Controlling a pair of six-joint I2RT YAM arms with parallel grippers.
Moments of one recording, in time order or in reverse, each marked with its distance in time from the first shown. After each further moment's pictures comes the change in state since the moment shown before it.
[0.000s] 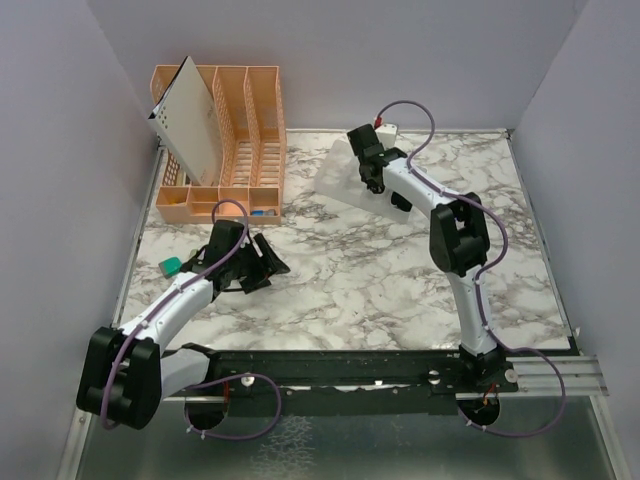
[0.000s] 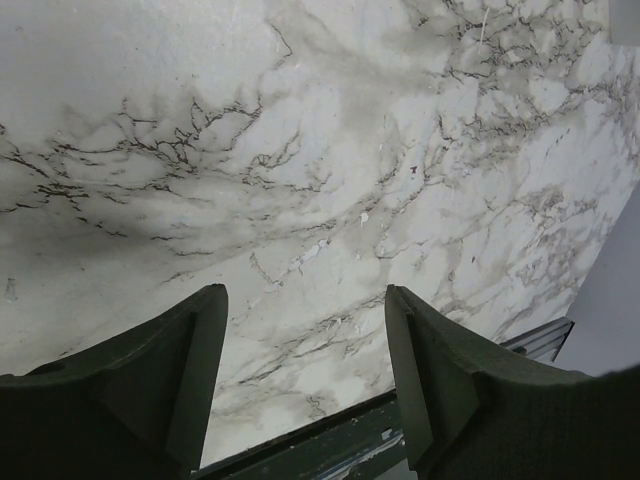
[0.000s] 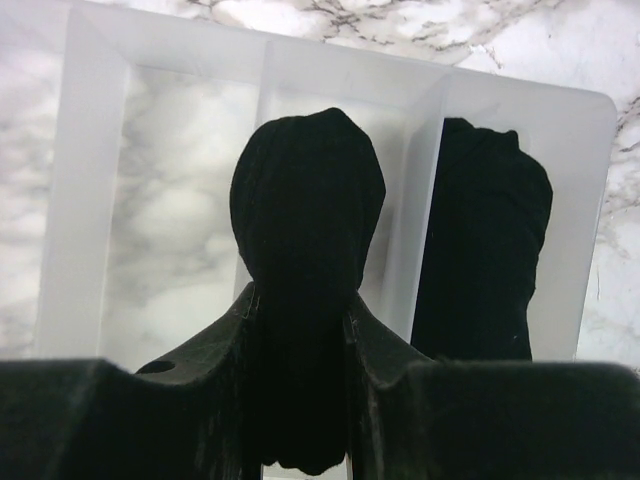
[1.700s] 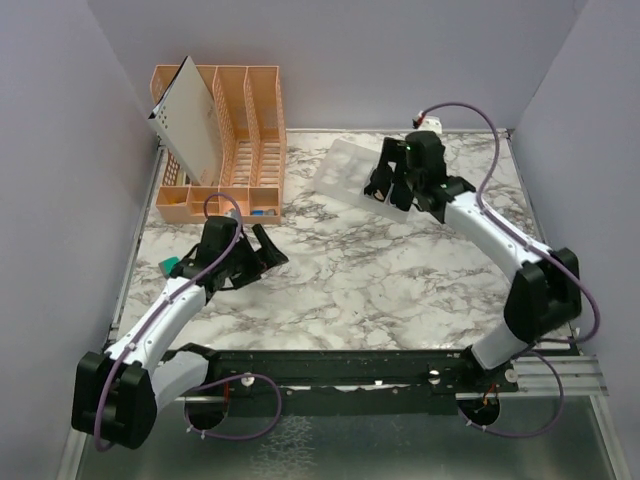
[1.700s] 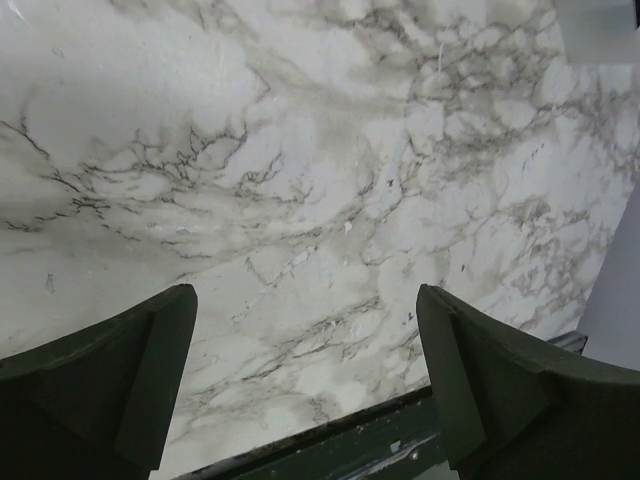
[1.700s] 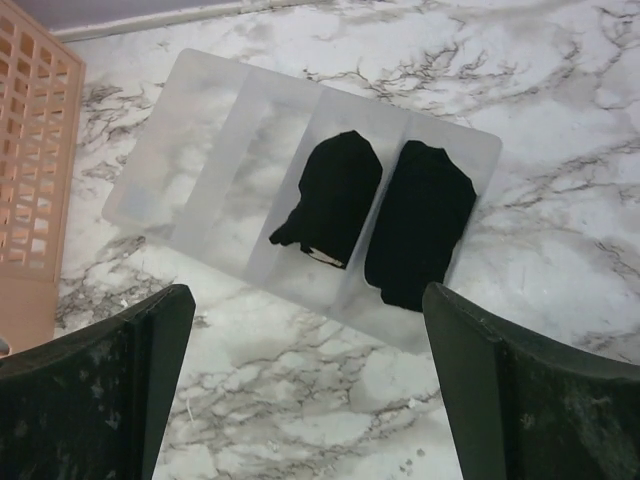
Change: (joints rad) left arm 0.006 -0.082 0.024 -0.051 -0.027 0.044; right arm -0.048 -0.610 -0.587 0.370 -0.251 -0.164
